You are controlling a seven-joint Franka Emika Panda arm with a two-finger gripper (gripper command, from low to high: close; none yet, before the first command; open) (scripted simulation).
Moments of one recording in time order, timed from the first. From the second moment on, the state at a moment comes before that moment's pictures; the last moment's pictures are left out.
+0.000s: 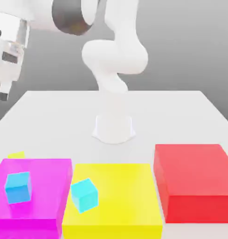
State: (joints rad) arm -0.58 -0.28 0.00 -2.56 -0.02 2.60 1.84
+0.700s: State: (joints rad) arm -0.87 0.24 -0.07 -2.70 0.09 2.95 2.47
